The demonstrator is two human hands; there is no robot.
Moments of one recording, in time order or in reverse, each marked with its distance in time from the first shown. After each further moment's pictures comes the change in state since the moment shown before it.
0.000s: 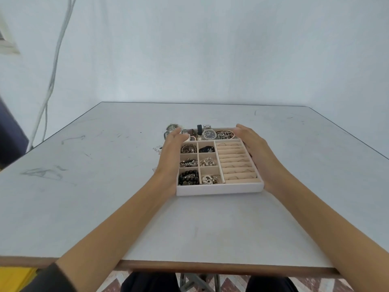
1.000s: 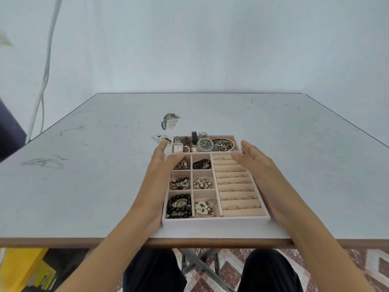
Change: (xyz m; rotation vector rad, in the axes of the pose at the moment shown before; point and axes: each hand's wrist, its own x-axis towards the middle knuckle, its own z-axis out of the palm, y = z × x) left_hand -0.089 -0.007 -0.023 0.105 -0.070 0.034; right_hand -0.089 0.010 0.014 -0.029 0.069 0.086
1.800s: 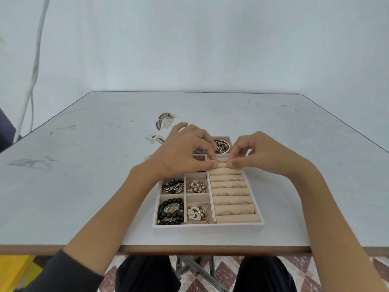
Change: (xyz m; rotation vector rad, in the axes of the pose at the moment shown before) left_hand 0.095 0.010 0.019 0.995 -0.394 0.756; right_hand 0.055 -0.031 -0.040 -0.661 -0.283 -0.256
